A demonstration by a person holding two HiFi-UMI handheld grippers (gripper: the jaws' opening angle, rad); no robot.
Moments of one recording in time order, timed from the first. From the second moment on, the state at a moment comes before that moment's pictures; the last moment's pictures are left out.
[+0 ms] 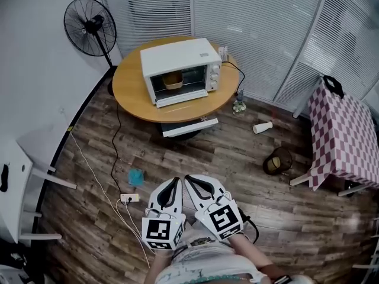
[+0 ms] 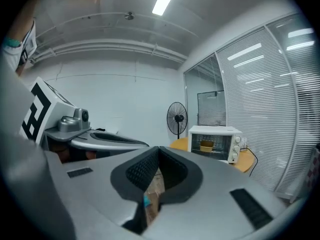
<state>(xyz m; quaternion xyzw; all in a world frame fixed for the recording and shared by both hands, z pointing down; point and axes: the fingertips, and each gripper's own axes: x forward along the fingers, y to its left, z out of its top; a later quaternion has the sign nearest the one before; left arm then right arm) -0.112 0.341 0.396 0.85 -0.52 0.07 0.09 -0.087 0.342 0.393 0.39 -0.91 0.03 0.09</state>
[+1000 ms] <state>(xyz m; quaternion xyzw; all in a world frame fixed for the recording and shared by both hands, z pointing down) -0.117 0.184 0.392 0.88 -0.46 0.08 0.08 -0.092 0.191 0.390 0.45 -0.89 0.03 0.08</state>
